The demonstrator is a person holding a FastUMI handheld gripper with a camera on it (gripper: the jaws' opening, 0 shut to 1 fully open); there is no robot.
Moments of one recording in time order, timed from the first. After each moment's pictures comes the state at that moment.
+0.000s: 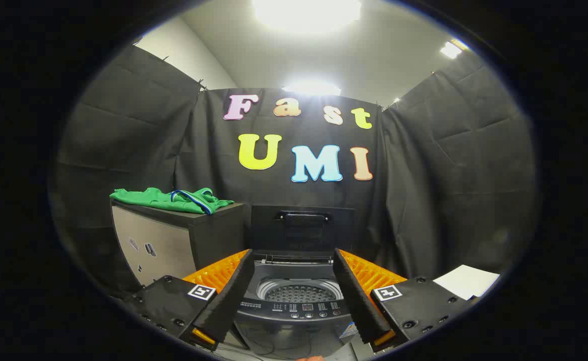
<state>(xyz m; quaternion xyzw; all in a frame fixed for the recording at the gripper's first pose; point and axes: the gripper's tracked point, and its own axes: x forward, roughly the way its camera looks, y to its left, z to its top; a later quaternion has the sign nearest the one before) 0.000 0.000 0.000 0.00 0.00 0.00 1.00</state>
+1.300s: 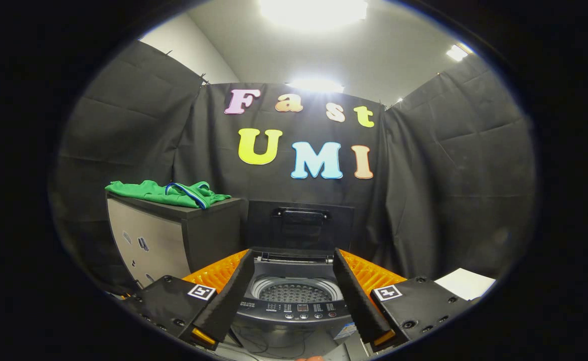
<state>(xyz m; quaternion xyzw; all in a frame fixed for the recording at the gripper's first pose) 0.012 -0.004 -0.005 -0.02 0.01 0.00 1.00</state>
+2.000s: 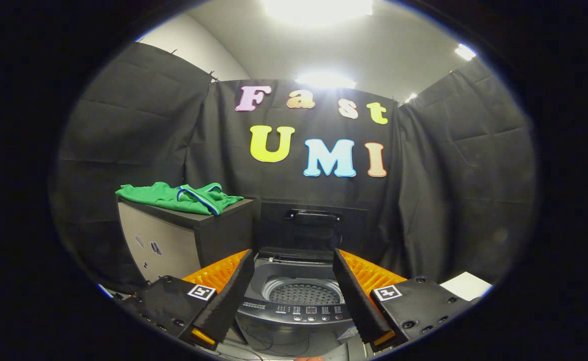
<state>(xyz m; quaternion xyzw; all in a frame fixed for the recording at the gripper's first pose) 0.024 0.020 0.022 -0.02 0.04 0.05 1.00</state>
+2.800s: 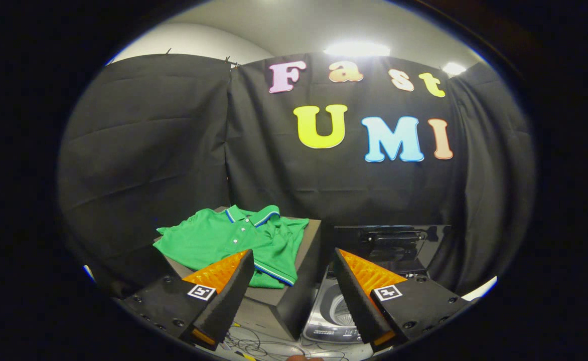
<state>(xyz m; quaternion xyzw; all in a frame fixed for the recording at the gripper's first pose) 0.137 0.168 0.128 0.02 0.16 0.19 0.97</state>
